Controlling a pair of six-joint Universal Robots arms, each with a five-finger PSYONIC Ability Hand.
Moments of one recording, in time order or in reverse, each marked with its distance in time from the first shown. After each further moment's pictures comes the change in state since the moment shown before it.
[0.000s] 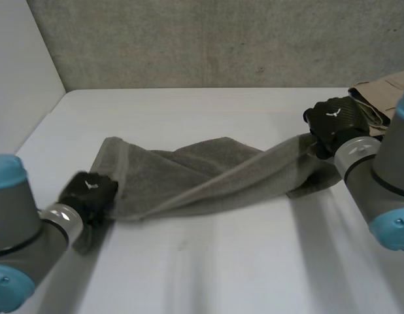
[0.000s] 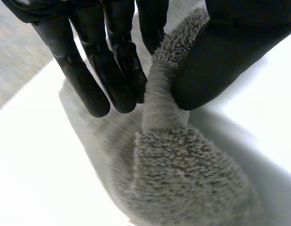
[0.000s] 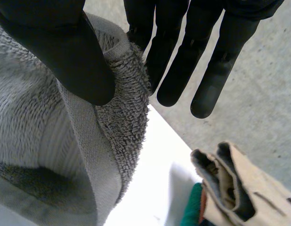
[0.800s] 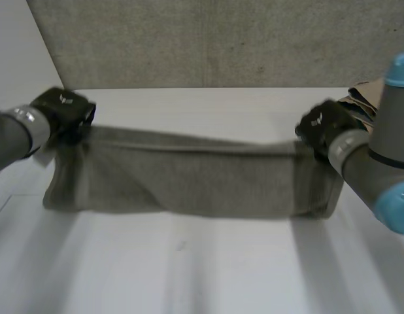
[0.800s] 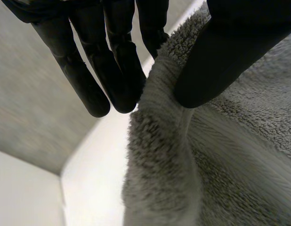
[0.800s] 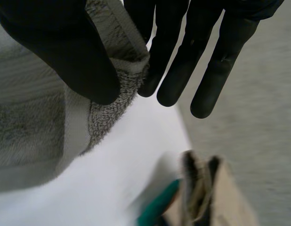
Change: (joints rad) left arm 0.107 -0.188 0.776 -0.463 0.147 0.128; right arm 0.036 0.101 -0.229 0.270 -0.001 -0.395; left_hand 0.000 0.002 0.001 0.001 0.000; right_hand 0.000 0.000 0.000 0.000 0.036
